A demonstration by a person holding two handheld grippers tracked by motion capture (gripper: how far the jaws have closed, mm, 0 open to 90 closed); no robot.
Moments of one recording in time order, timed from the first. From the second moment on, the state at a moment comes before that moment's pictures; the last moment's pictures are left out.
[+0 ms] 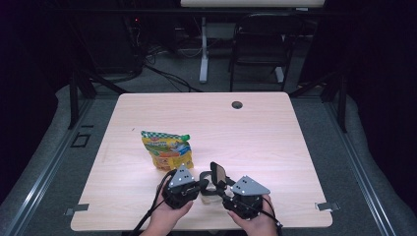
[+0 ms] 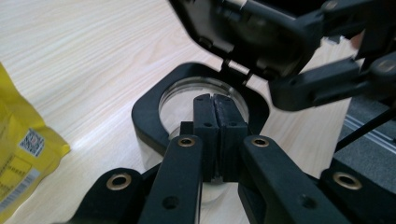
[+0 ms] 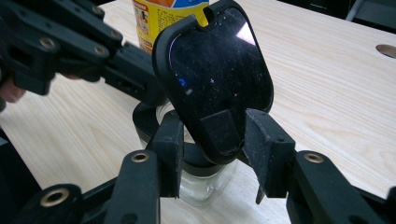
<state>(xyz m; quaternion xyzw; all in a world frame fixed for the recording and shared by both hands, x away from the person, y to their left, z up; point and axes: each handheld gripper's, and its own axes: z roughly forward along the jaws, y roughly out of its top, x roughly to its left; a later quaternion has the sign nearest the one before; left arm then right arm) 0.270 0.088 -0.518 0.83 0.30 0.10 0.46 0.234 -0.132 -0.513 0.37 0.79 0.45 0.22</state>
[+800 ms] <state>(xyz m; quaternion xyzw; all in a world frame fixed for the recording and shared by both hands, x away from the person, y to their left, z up) 0.270 0.086 -0.523 0.83 0.29 0.08 0.47 0.236 -0.162 -0.507 0.42 0.75 0.47 0.20</state>
